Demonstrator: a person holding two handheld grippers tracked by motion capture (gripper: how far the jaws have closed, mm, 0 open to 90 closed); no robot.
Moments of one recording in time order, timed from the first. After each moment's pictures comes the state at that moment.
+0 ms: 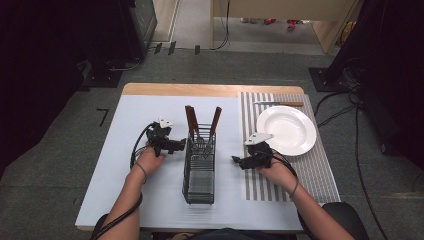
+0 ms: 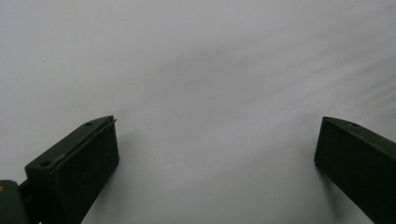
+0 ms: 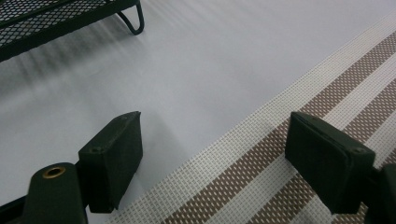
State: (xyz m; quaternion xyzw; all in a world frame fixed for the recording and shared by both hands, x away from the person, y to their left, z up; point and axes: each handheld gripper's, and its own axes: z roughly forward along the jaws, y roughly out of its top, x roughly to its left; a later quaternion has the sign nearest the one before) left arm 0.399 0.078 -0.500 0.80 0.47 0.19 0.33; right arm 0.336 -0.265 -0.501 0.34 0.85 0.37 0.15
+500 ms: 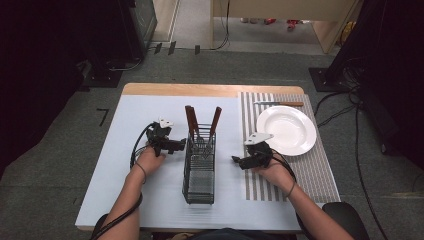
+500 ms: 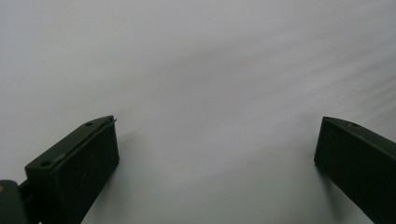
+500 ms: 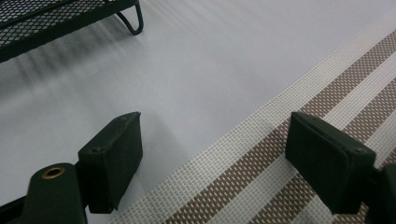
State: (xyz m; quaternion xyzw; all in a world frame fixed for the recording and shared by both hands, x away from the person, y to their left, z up) left arm 0.399 0.078 -0.500 0.80 0.47 0.19 0.33; right arm 0.336 -0.264 -0.501 0.34 0.85 0.37 0.15
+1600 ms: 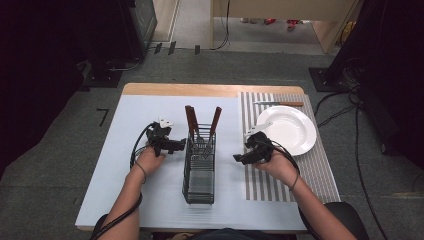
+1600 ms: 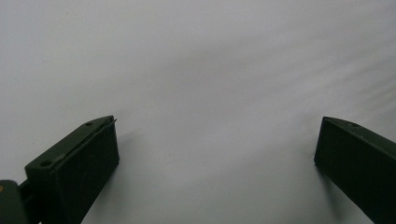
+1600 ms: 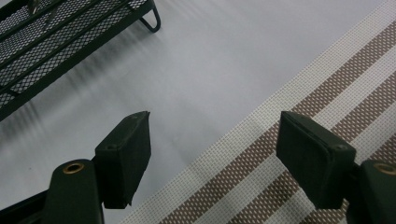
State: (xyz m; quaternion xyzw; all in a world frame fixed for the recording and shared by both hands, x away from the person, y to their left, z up) left arm 0.399 0.078 -0.500 0.80 0.47 0.19 0.33; right arm 0.345 -0.263 -0.469 0.38 0.86 0.32 0.06
